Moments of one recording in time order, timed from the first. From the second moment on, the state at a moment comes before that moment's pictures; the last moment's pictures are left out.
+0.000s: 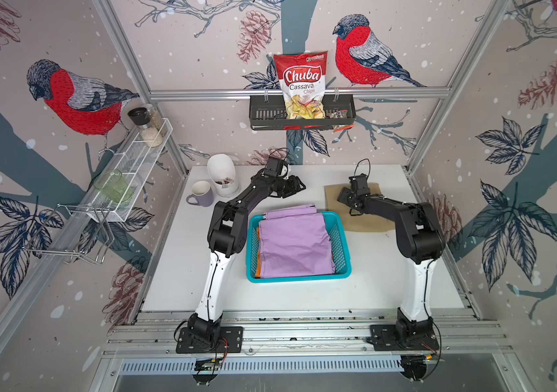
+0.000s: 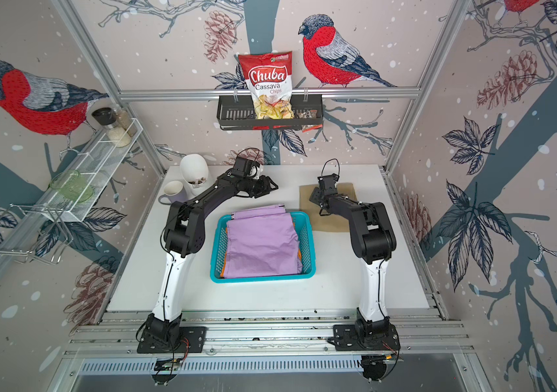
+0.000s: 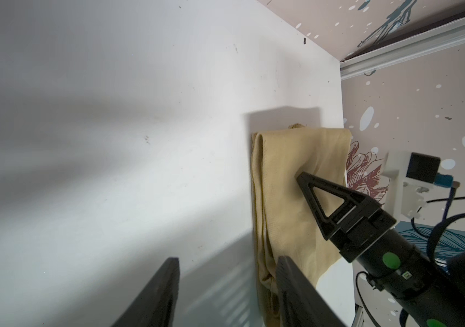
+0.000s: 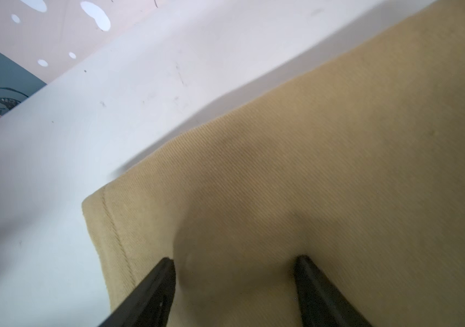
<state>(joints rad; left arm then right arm) -0.37 2.43 2.08 -0.45 0.56 -0.61 0.28 2.18 1.44 -0.09 0.10 0.57</state>
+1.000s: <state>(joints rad) -0.36 2.61 2.20 -0.41 0.62 -0.74 0.06 2.22 1.68 -0.36 -0.32 0.42</state>
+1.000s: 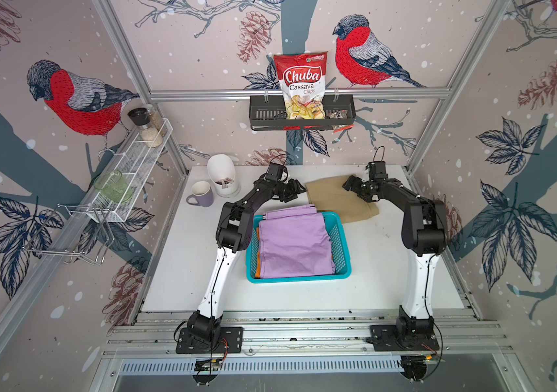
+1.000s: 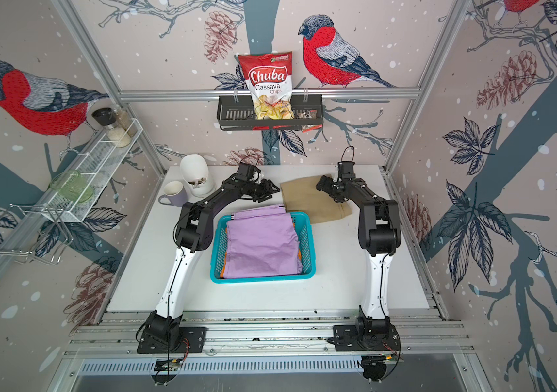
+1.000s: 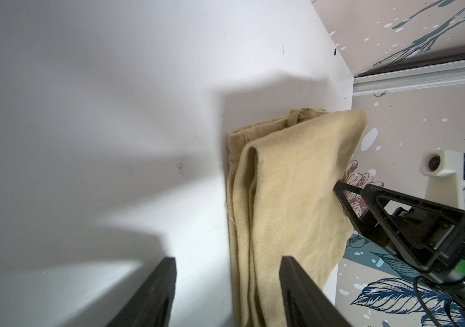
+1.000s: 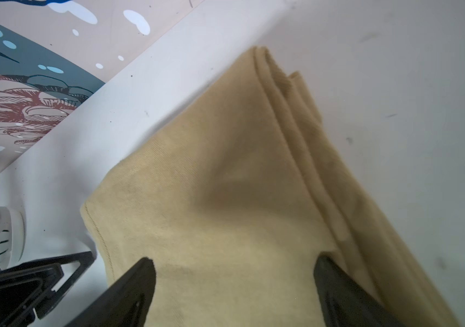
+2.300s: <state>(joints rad) -0.34 2.57 2.13 -0.36 0.62 -0.78 0.04 2.26 1.49 -0.10 -0.60 0.52</state>
